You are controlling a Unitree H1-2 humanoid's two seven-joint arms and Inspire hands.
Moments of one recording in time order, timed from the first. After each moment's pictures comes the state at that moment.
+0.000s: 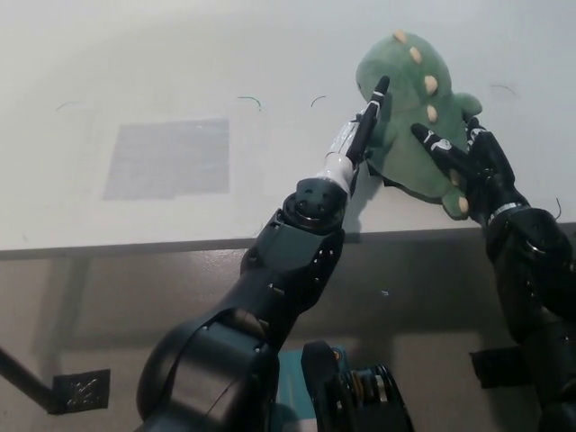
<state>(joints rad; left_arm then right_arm) -1.14 -0.21 0.02 1.30 -0.02 -0.06 0.13 -0.79 -0.12 -0.17 0.86 0.18 -0.03 0.12</state>
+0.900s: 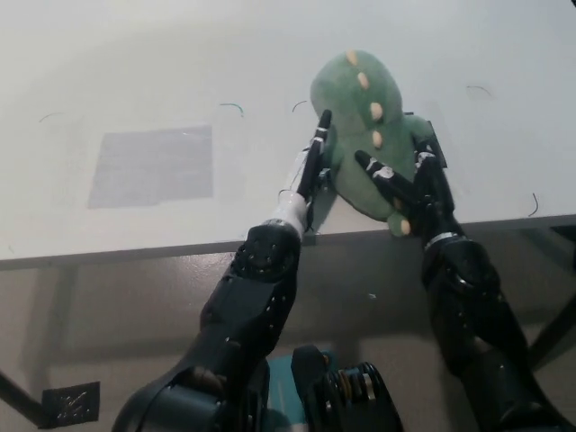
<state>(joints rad) -0.89 -0.14 0.02 1.10 -0.04 -0.18 0.08 -0.74 0.04 -0.11 0.90 0.16 -0.15 0.00</state>
